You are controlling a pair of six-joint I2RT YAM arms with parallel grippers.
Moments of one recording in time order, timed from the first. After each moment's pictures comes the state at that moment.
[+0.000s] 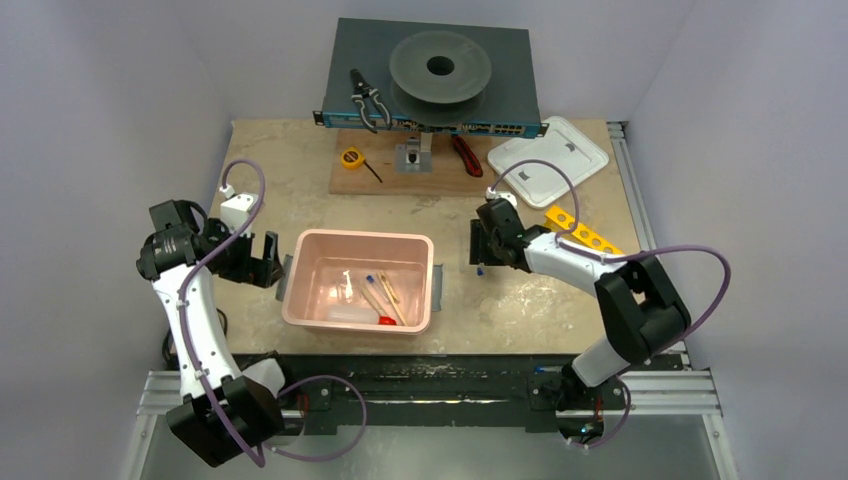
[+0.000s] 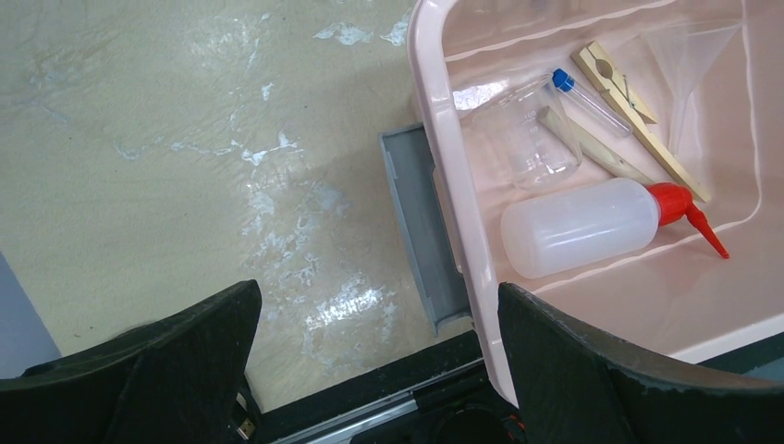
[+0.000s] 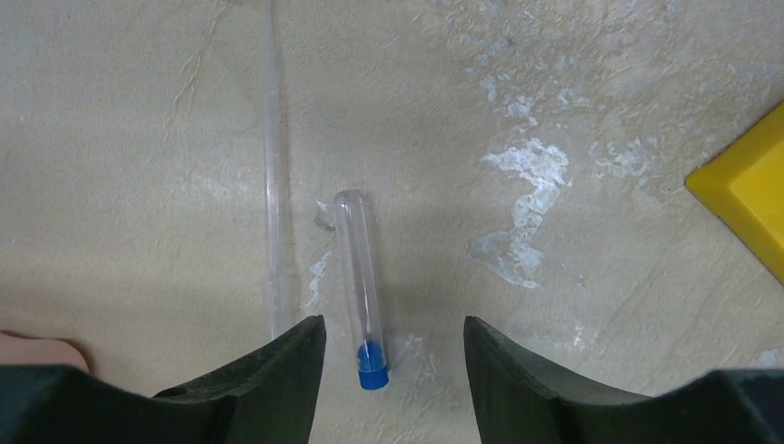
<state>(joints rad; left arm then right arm) 0.50 1.03 1.07 -1.17 0.56 0.63 0.55 1.55 0.88 -0.29 0.22 0.50</state>
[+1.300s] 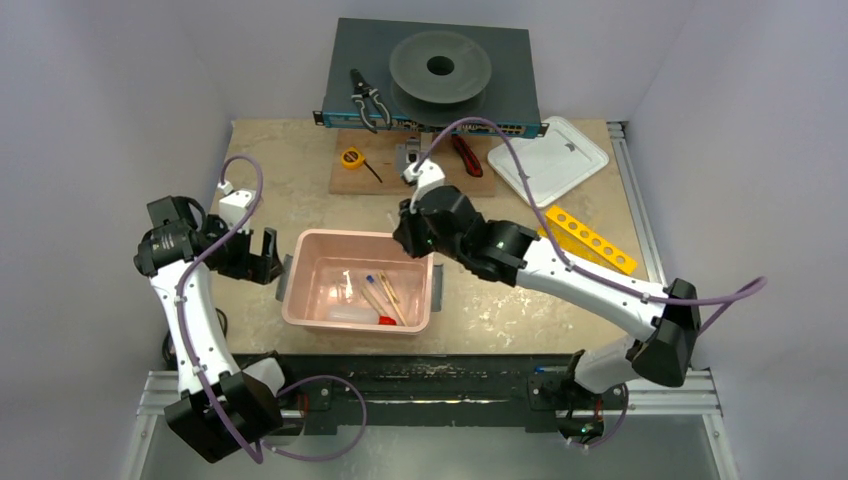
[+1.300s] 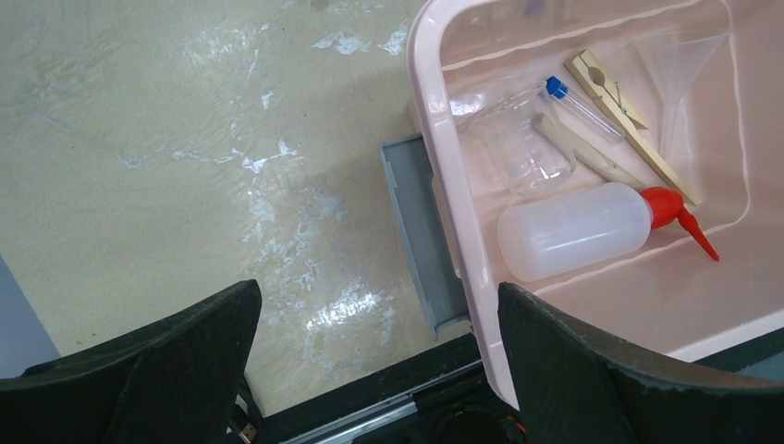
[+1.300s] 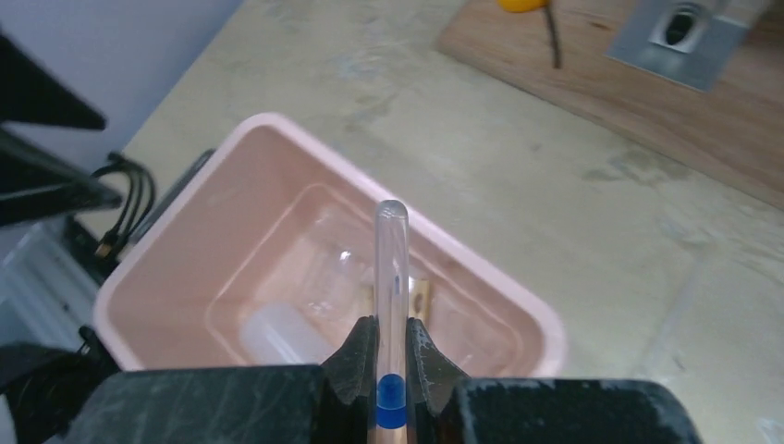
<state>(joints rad) 0.50 1.05 1.09 -1.17 0.58 0.63 0.97 1.42 1.32 -0.40 0.27 0.42</state>
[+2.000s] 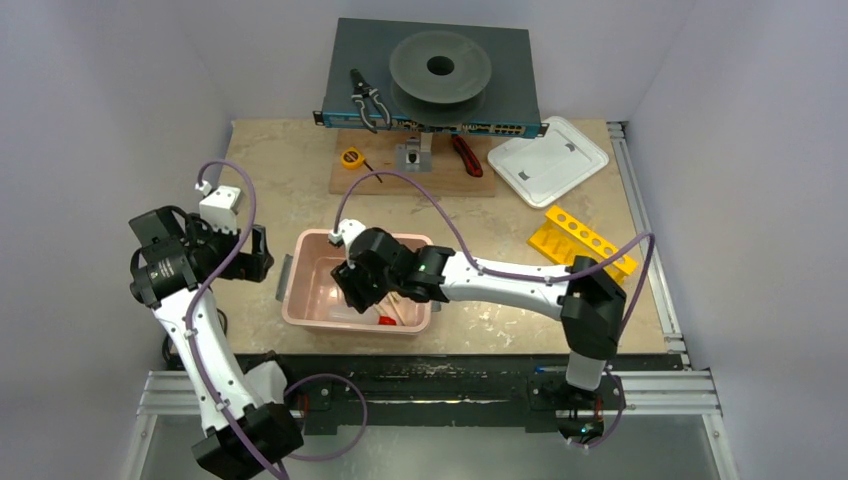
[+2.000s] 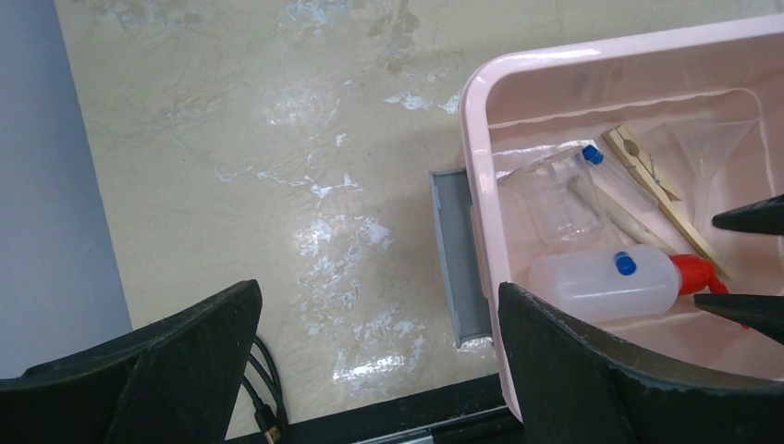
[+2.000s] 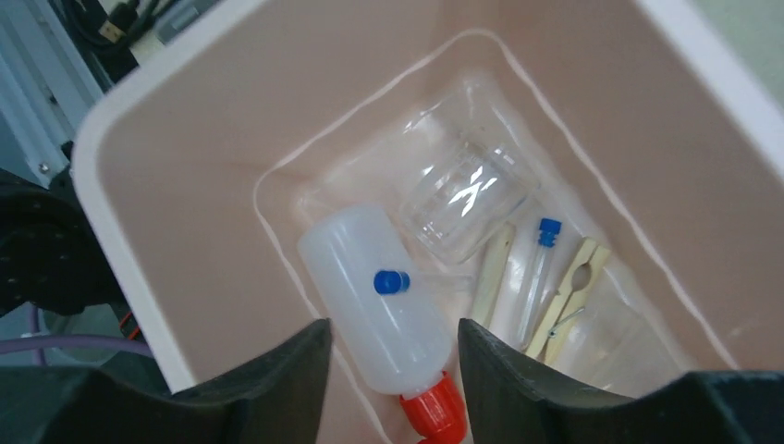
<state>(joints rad) 0.57 0.91 1.09 -1.06 0.57 0.53 1.19 1.81 1.43 -0.37 0.06 0.31</state>
